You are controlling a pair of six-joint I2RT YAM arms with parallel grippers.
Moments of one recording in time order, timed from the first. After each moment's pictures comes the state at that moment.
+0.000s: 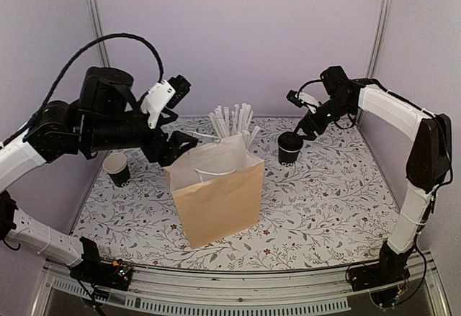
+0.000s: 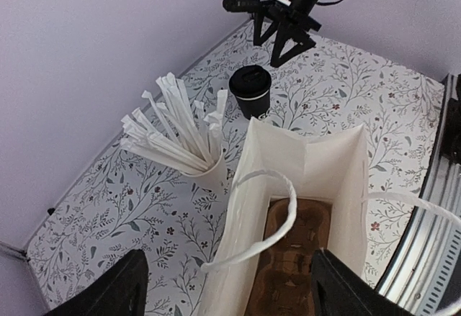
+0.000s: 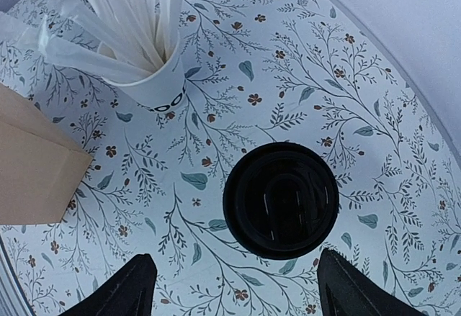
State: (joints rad) left arm -1.07 1.21 1.43 -0.75 -0.29 0.08; right arm 0.35 1.82 1.68 -0.85 -0.41 -0.53
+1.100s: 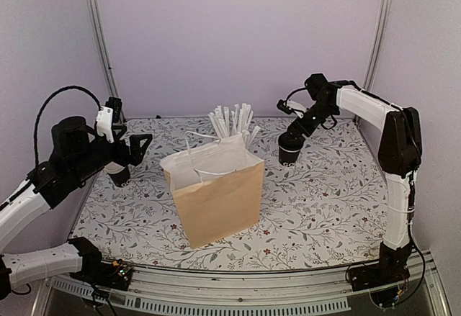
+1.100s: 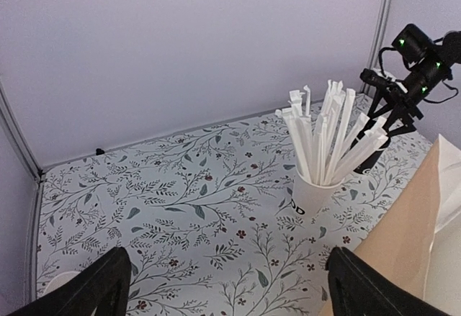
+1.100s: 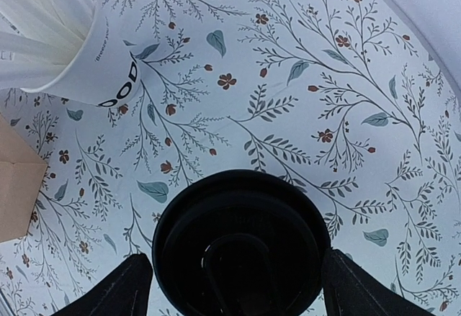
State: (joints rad) left arm -0.51 0.75 0.73 -0.19 -0.10 -0.06; right arm 0.35 2.13 1.95 -0.94 -0.35 -0.53
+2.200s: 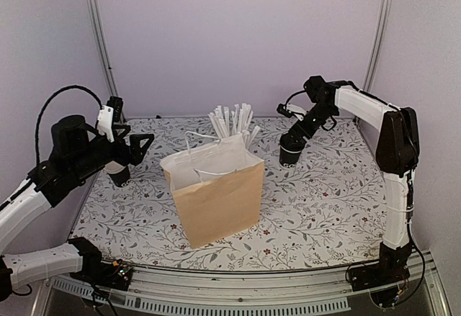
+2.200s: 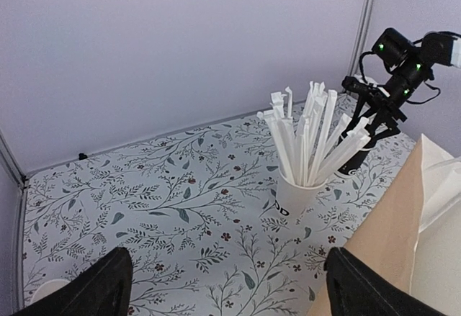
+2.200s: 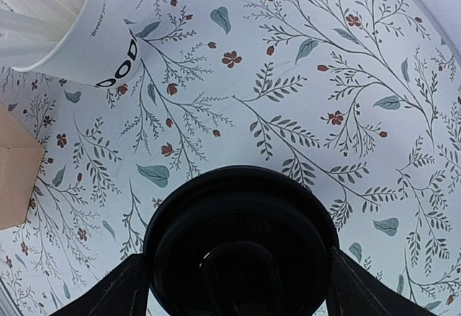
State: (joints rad) left arm -0.47 0.77 0.73 -0.18 0.01 -0.06; right arm 0.35 2.17 1.99 -1.01 -0.34 -0.55
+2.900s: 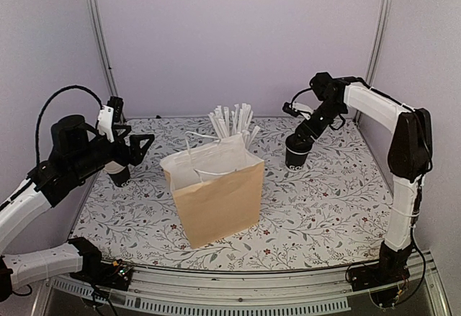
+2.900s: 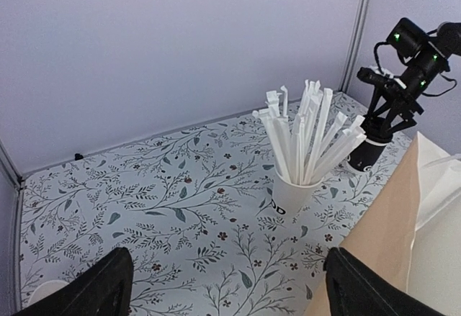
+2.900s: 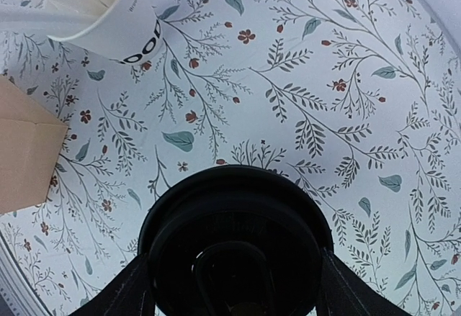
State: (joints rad) left arm -0.47 0.77 0.73 -0.18 0.03 -0.06; right arm 0.35 2.04 1.89 -1.06 -0.30 -0.52
